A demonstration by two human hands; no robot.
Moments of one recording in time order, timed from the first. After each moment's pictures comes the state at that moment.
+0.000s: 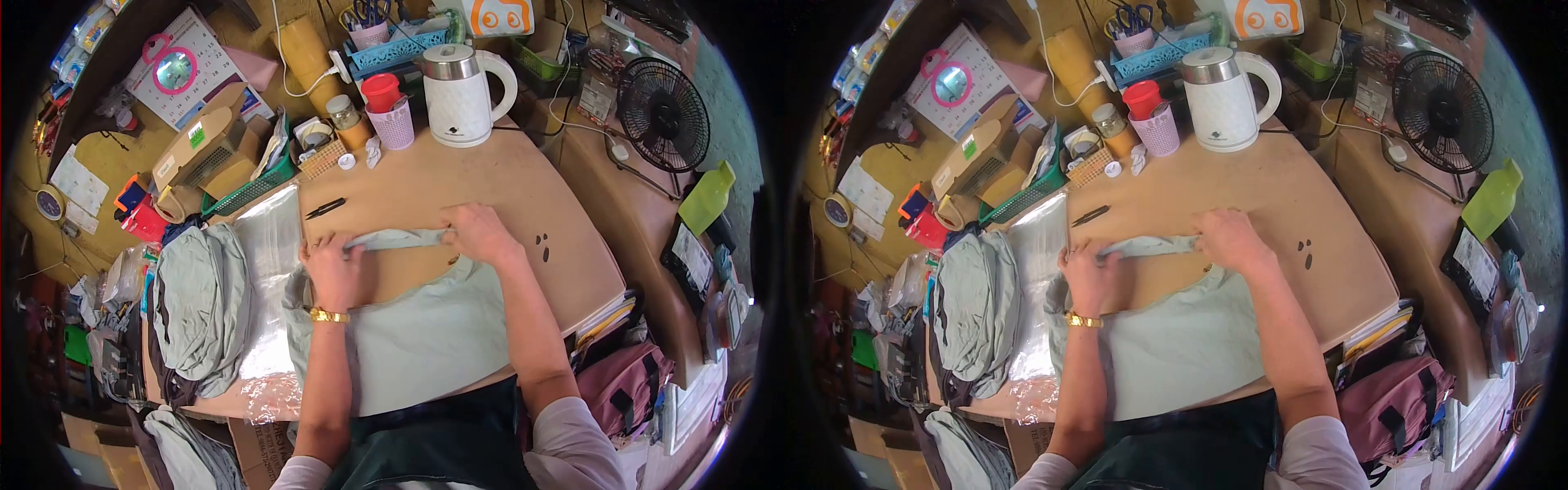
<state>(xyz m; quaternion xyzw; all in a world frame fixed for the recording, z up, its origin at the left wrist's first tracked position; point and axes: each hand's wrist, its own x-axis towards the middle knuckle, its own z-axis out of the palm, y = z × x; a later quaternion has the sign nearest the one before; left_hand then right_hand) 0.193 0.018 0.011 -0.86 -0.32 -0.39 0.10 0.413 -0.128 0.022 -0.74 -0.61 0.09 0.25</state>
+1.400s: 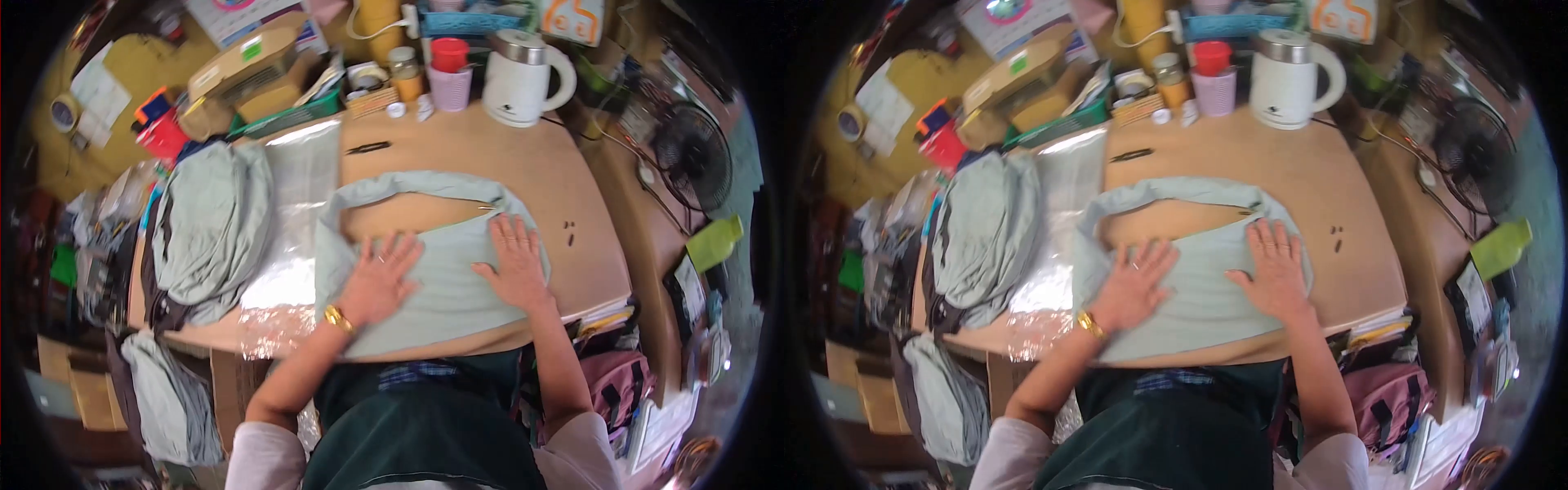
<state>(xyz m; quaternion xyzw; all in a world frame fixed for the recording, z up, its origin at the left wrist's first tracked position) 0.103 -0.042 -0.021 -0.98 -0.17 -0.04 -0.03 0.339 -0.205 -0.032 -0.81 -0.58 -0.01 0.11</state>
